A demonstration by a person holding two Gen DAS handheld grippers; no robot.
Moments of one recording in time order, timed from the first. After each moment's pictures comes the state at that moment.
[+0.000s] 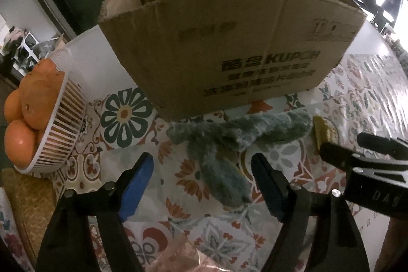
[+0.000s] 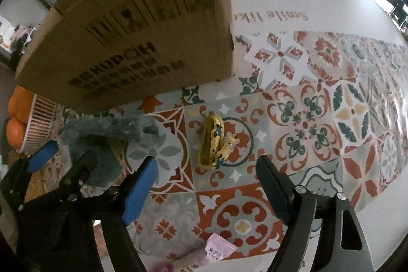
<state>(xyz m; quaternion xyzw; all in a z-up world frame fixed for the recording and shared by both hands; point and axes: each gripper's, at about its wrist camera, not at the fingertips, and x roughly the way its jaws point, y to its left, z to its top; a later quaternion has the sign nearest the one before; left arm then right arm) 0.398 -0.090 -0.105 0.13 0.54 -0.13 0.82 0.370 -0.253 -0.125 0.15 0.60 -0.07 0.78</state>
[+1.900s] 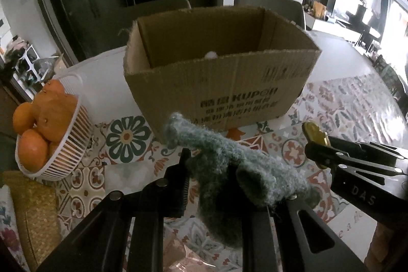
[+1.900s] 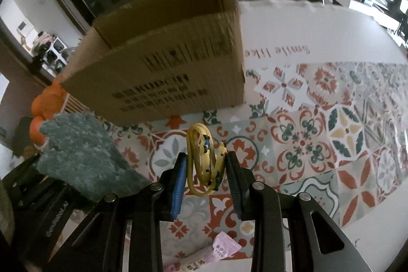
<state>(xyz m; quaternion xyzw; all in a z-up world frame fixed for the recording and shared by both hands) 0.366 -0.093 -0.051 0.10 0.47 -0.16 0.86 0.342 -0.252 -0.074 0.14 0.51 -0.03 0.84</state>
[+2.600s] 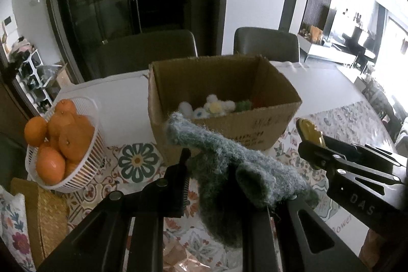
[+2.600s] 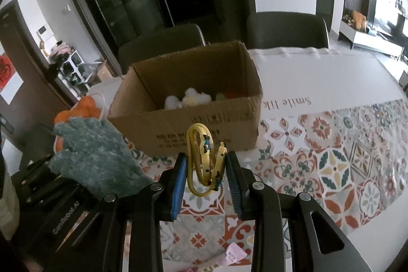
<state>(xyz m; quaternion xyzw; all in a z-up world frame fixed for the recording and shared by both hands) 0.362 -0.077 0.014 0.06 0.42 -0.17 0.89 0.343 -0.229 0.009 0.12 0.44 -0.01 0.89</state>
